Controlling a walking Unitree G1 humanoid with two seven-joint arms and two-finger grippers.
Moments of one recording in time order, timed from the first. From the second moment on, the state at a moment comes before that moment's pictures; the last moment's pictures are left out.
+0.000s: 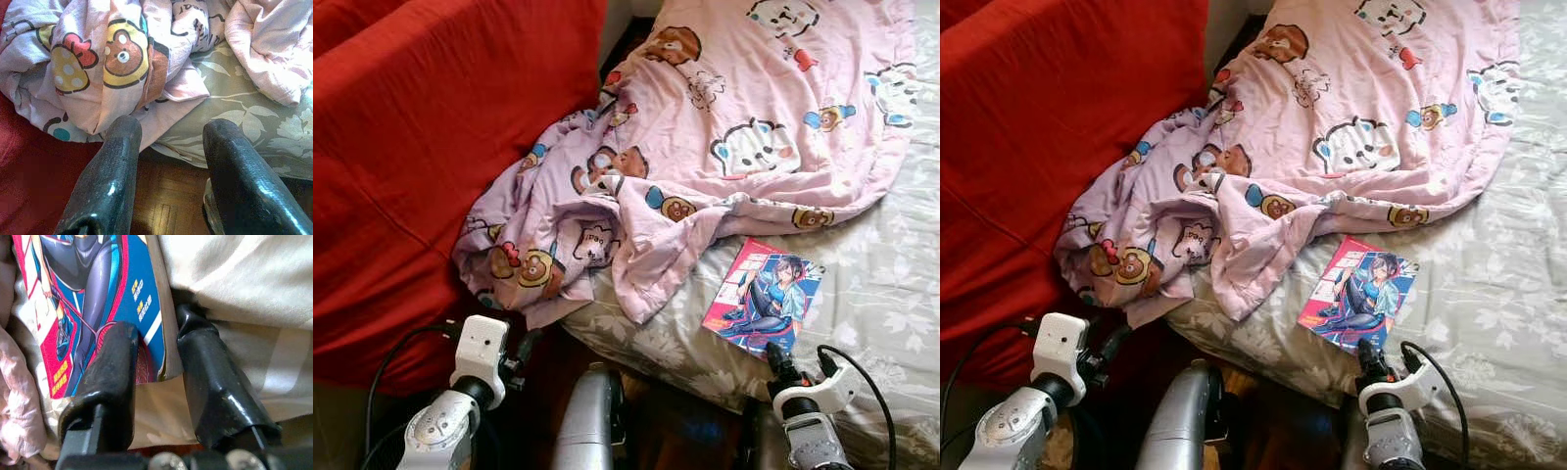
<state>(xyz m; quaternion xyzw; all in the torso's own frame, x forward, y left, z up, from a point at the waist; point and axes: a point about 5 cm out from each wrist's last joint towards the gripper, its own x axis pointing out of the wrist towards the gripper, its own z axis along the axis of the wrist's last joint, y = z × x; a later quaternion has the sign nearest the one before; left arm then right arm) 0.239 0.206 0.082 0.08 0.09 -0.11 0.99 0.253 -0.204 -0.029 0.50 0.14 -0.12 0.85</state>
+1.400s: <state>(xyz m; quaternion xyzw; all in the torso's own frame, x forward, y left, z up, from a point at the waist) 0.280 0.188 0.066 0.06 0.07 -0.09 0.99 0.269 -0.198 0.001 0.36 0.04 -0.20 0.91</state>
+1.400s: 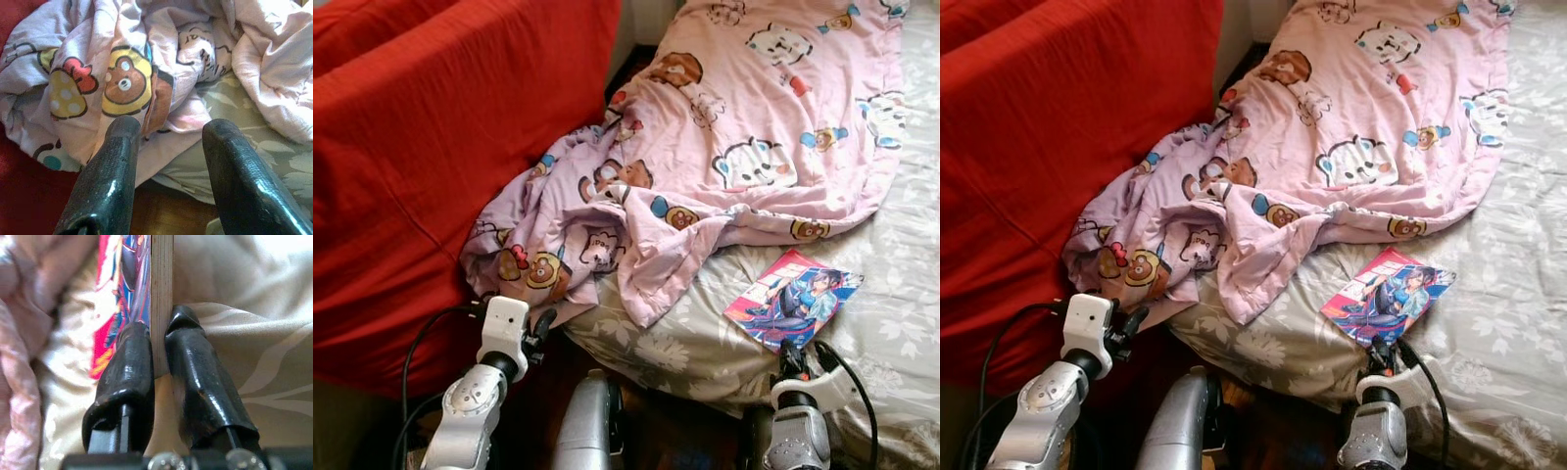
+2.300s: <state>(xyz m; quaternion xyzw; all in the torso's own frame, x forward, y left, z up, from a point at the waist) 0.277 0.180 0.049 0.05 0.07 -0.08 0.99 0.269 -0.200 0.010 0.22 0.06 -0.19 0.95</state>
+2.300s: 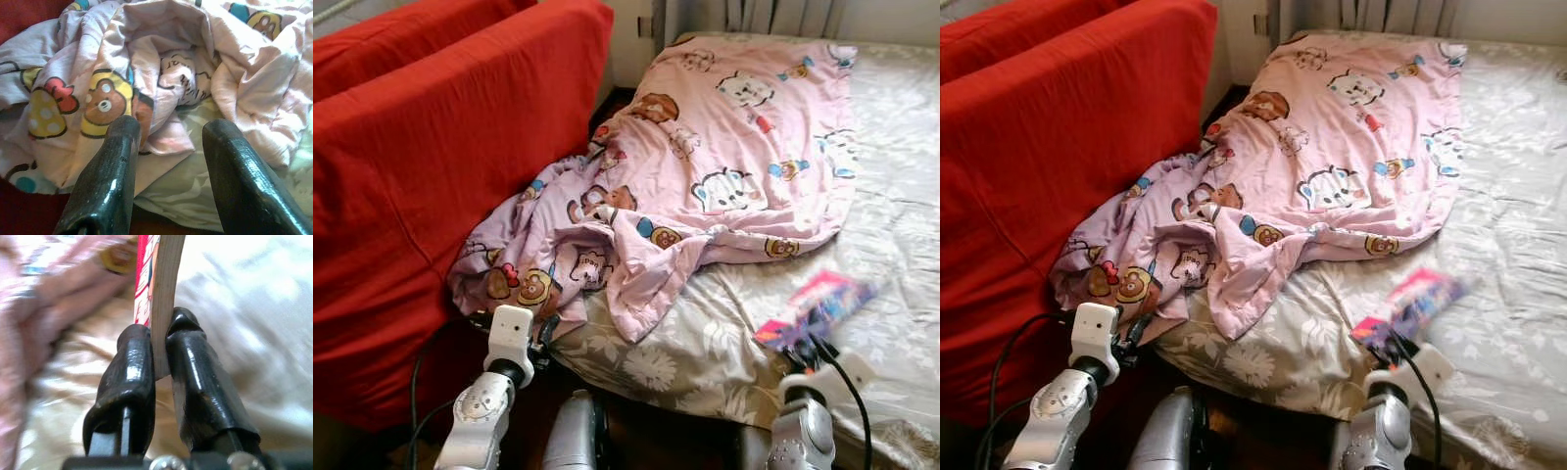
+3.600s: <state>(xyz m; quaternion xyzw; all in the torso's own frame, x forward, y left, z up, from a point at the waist) 0.230 0.197 -0.040 -0.02 0.27 0.02 0.96 0.273 -0.170 0.010 0.09 0.11 -0.03 0.99</state>
